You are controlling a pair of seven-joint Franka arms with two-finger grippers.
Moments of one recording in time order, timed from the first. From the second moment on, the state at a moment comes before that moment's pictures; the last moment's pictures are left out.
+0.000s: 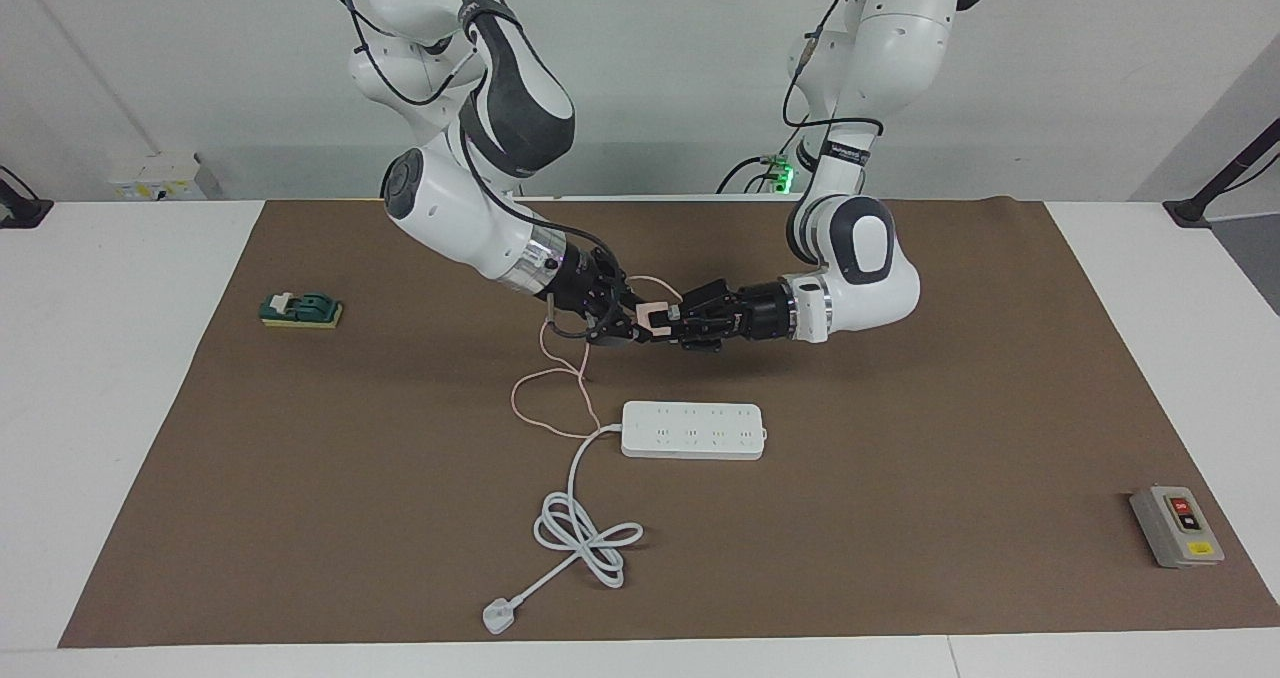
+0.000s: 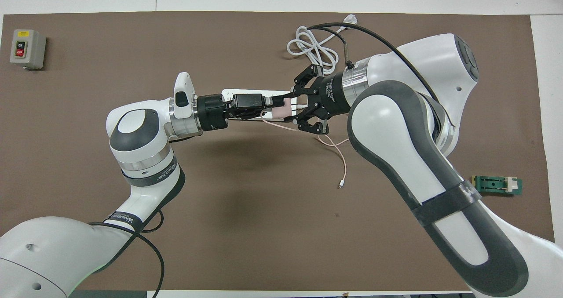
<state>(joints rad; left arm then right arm) -0.30 0.32 -0.08 -1.97 -1.85 1.92 0.79 0.38 0.27 -0.01 -1.70 0.83 2.09 1.48</state>
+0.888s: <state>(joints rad) -0.26 0.32 -0.05 -1.91 -1.72 1.94 0.77 0.33 0.27 -0.02 -1.69 0.83 2.12 1.50</state>
